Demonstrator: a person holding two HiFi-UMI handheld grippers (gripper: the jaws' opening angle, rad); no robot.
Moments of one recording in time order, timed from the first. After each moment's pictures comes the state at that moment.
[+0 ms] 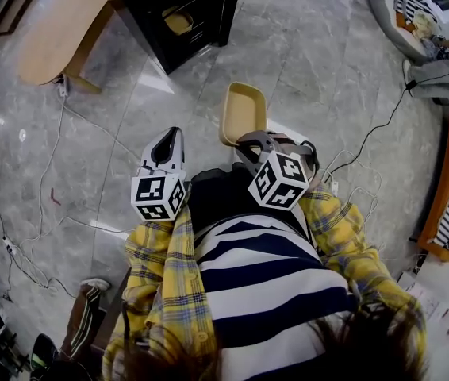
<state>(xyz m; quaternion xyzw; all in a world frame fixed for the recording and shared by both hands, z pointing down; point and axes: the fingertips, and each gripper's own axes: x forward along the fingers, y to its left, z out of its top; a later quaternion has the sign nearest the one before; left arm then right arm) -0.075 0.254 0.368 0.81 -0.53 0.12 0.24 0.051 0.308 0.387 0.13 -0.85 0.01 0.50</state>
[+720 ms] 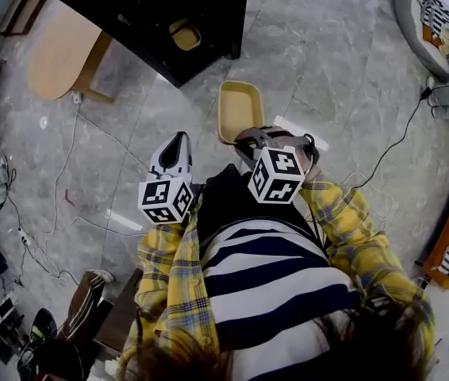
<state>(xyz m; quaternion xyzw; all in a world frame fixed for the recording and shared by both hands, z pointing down) -0.037 0.160 0.379 0.77 -0.57 0.11 0.27 0.076 0.197 0.408 0.05 -0.87 -0.04 0.49</state>
